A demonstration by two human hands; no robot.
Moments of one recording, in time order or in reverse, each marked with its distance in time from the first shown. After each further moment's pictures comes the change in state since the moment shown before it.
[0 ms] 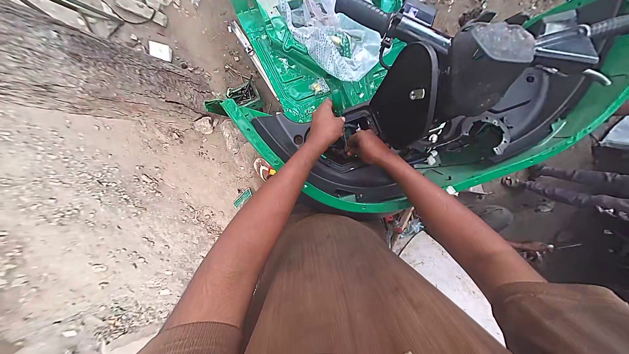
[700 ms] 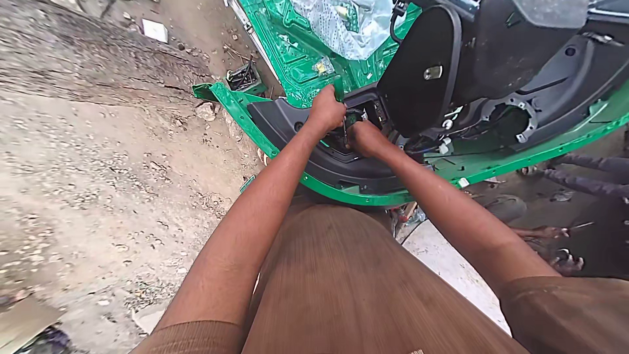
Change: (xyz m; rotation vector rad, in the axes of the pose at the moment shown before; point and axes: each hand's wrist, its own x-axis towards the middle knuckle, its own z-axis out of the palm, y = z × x) left_hand 0.009 -0.003 -0.005 0.056 -0.089 -0.097; right_hand 0.010 -0.009 0.019 -0.083 -0.069 0.105
